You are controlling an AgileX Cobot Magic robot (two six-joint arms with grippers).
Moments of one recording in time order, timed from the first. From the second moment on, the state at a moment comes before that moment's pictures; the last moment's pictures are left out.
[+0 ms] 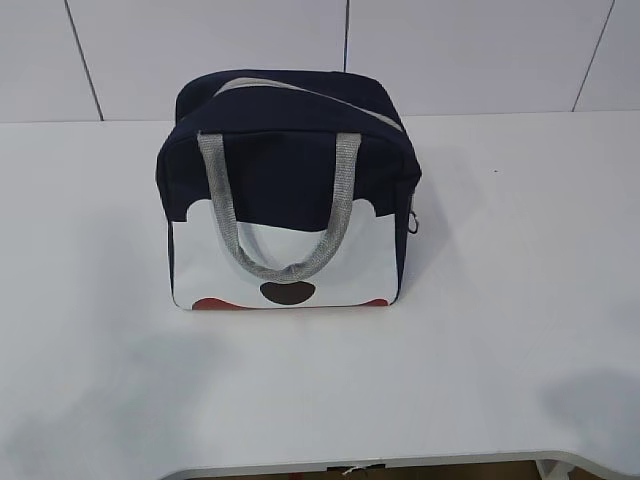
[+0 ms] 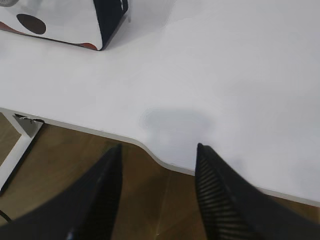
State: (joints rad) left arm -0.20 0.01 -0.50 -0.07 1.11 -0.05; right arm 0.16 -0.02 -0.50 0.09 1.14 -0.18
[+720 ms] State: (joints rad) left arm -0.20 0.01 -0.50 -0.06 1.11 -0.05; right arm 0.16 -0.02 -0.50 0.06 1.14 -0.14
